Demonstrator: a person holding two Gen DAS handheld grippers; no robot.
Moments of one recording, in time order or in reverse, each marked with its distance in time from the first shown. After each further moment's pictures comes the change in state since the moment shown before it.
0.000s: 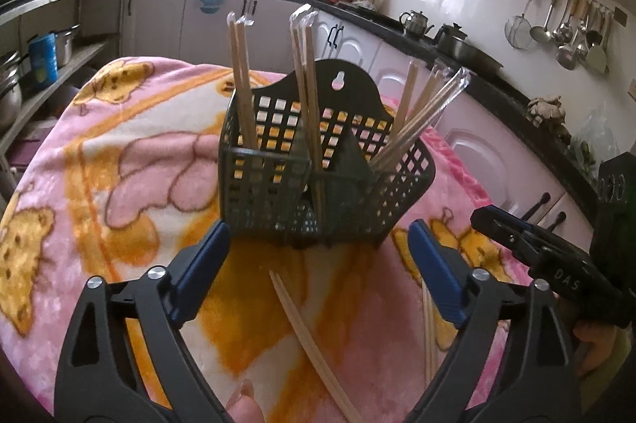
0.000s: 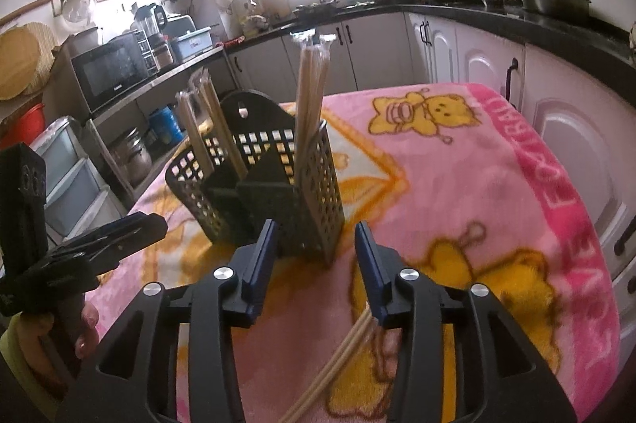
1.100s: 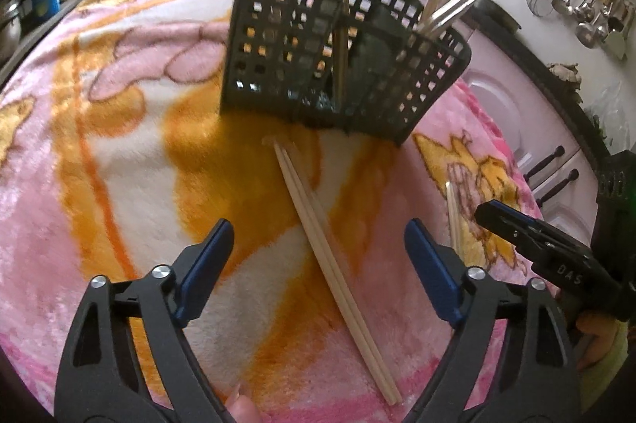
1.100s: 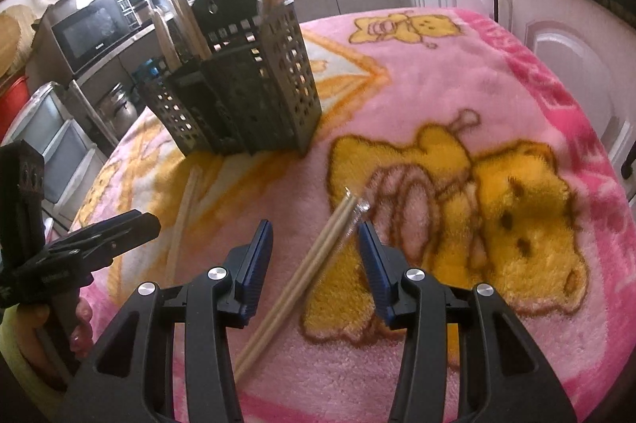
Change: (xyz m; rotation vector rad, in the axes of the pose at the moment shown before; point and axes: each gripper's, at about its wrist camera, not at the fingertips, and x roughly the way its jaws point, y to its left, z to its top) left arm 0.033 0.010 -0.068 -0.078 0.218 -0.009; right arm 0.019 -0.021 -0.061 0.044 0.200 -0.029
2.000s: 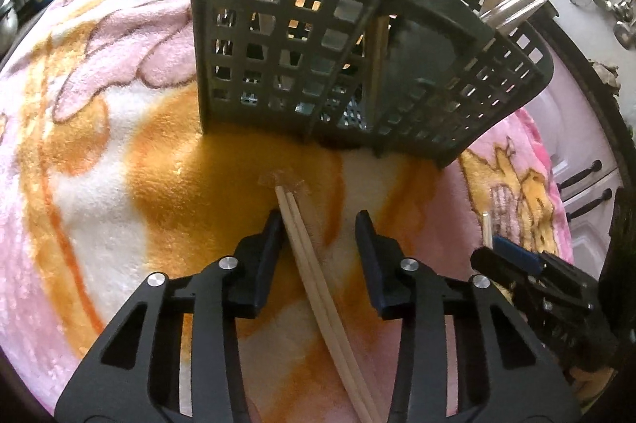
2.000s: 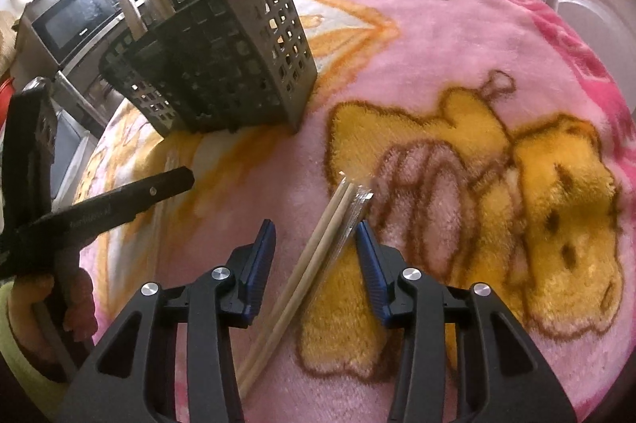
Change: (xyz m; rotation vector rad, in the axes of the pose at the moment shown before) left arm 0.048 0.006 0.044 -0.034 0.129 0.084; right arm 0.049 -0.004 0.019 0.044 0.157 0.015
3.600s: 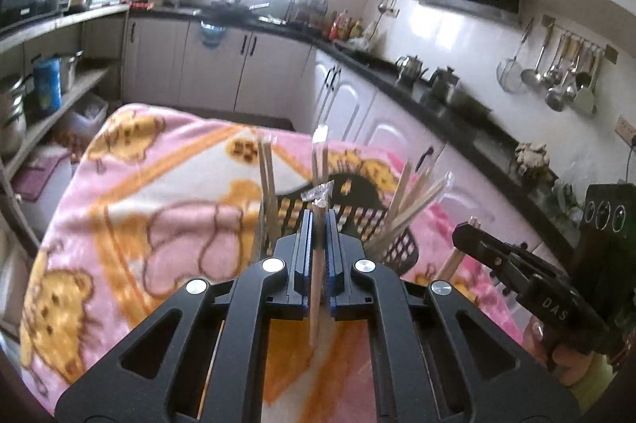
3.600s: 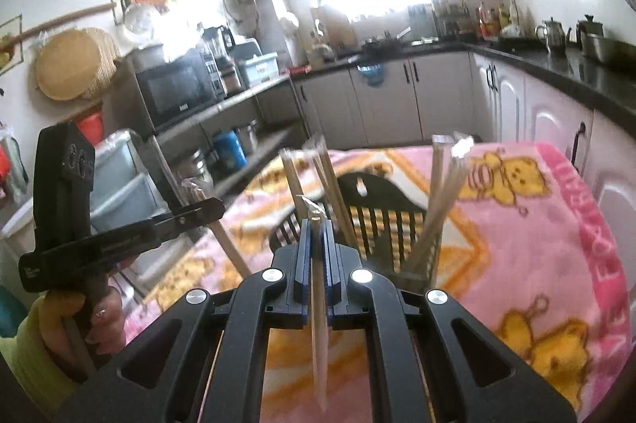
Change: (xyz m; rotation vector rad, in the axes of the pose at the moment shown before) left arm -0.178 0.002 0.058 0.095 -0.468 -0.115; right arm -0.121 0.099 0.080 -0.225 -0.491 0.223
